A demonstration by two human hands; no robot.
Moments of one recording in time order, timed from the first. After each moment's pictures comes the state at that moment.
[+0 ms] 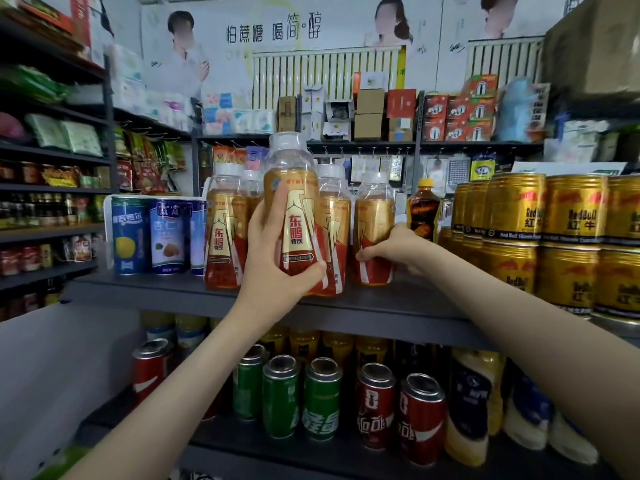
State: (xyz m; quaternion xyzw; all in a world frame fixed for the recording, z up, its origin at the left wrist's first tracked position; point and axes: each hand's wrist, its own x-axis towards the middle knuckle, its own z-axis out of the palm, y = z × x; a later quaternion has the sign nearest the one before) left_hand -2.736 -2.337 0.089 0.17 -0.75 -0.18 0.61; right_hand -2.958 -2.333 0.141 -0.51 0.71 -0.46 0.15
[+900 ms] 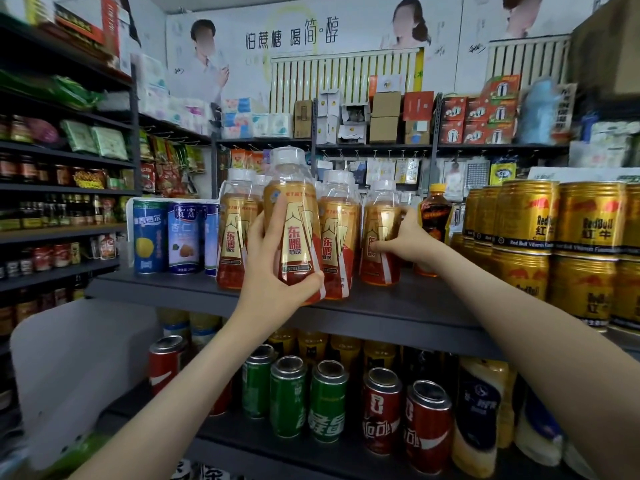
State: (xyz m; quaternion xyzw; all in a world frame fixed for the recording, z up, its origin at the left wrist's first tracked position) left_hand -2.727 -2.330 0.083 0.21 -0.74 -0.17 0.61; right_hand -2.983 -2.358 0.148 -0.55 0.67 -0.48 0.14
